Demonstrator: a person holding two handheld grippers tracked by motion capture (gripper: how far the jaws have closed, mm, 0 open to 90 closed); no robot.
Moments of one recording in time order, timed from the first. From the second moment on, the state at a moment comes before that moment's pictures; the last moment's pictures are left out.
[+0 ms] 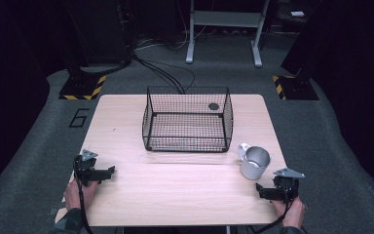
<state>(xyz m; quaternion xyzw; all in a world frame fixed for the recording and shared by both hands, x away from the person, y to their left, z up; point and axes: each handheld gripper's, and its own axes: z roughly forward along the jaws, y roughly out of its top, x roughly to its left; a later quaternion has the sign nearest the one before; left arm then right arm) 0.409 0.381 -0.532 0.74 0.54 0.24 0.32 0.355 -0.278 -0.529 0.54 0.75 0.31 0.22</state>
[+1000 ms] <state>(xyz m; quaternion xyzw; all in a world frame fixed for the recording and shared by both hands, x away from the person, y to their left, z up) 0.409 0.381 -0.532 0.74 0.54 0.24 0.32 0.367 -0.256 -0.464 0.49 0.77 0.35 0.21</state>
